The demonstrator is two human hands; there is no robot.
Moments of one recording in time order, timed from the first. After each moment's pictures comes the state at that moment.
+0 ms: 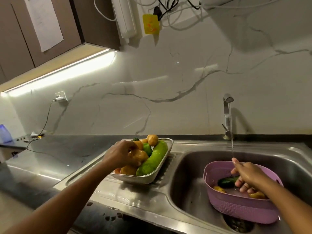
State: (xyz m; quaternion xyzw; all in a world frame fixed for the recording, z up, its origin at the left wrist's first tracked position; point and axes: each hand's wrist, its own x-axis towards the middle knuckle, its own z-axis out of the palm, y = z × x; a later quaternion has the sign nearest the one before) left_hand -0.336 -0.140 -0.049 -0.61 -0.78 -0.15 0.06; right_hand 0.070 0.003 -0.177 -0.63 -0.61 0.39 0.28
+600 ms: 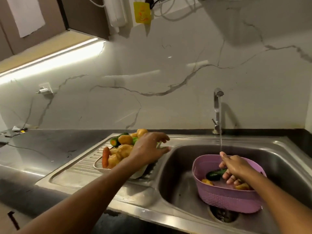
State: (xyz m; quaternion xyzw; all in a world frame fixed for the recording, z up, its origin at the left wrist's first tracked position) left_hand -0.222 -0.110 -0.064 -0.72 -0.65 -0.25 0.03; right_hand 0.069 -0.003 -0.170 -0.64 -0.60 0.40 0.26
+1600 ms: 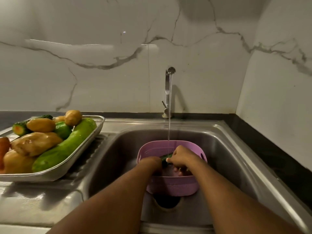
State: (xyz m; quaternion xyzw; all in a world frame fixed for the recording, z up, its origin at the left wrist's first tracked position) left_hand -0.070 0.059 -0.237 -0.71 -0.66 0.12 -0.18; right_hand 0.071 0.033 -0.200 -0.69 -0.65 0.30 0.10
